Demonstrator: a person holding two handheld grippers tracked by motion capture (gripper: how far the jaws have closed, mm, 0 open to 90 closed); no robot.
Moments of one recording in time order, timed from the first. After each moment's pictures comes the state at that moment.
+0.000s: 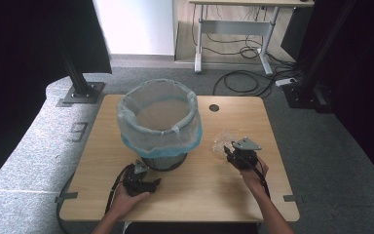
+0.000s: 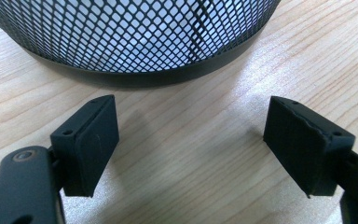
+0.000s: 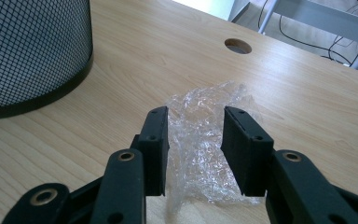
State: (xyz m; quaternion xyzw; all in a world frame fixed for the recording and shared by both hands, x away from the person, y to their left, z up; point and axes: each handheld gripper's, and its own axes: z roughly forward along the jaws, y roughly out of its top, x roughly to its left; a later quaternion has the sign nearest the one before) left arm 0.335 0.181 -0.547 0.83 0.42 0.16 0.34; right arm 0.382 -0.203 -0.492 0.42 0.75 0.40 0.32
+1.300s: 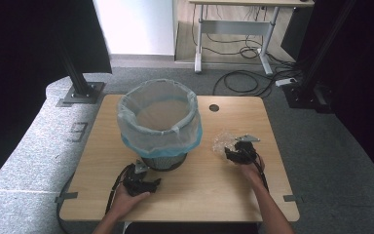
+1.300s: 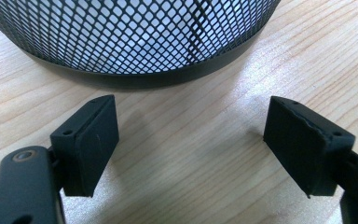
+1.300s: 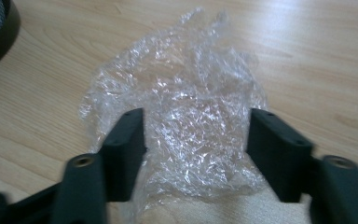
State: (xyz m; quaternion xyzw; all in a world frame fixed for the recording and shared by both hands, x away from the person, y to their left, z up) left arm 0.335 0.180 -0.547 0.83 0.42 0.16 0.33; right arm 0.430 -0.220 -0.538 0.51 0.74 0.35 0.25
